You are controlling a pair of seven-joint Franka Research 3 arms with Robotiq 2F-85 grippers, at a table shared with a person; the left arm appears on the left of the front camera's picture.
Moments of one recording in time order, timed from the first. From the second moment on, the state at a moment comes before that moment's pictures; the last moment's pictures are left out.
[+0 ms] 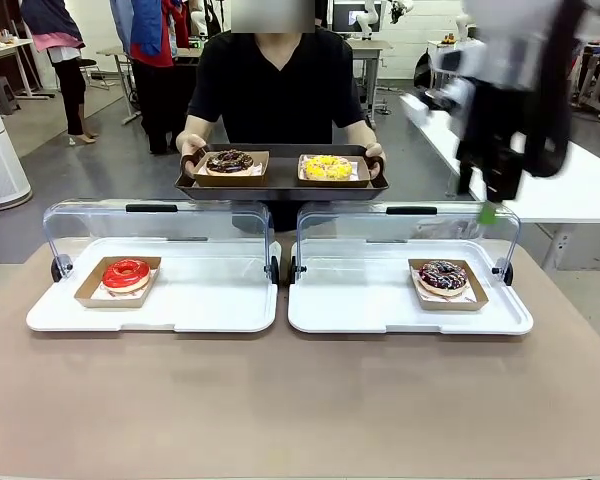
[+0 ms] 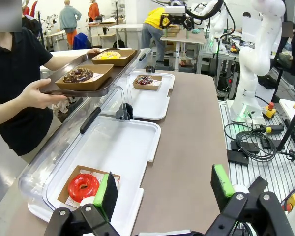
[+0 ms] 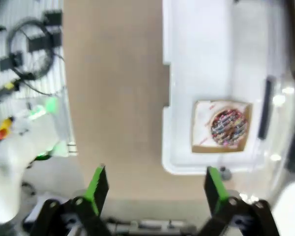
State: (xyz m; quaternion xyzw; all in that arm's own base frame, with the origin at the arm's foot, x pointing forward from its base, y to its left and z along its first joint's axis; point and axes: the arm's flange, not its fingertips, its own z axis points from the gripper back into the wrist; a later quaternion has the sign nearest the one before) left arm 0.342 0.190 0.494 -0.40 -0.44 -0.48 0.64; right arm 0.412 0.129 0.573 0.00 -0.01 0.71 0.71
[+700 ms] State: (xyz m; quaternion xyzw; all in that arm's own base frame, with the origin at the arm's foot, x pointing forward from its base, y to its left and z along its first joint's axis) left arm 0.342 0.190 0.494 -0.40 -0.44 -0.48 0.64; right arm 0.405 0.093 0.546 0.01 -0.03 0.68 0.73
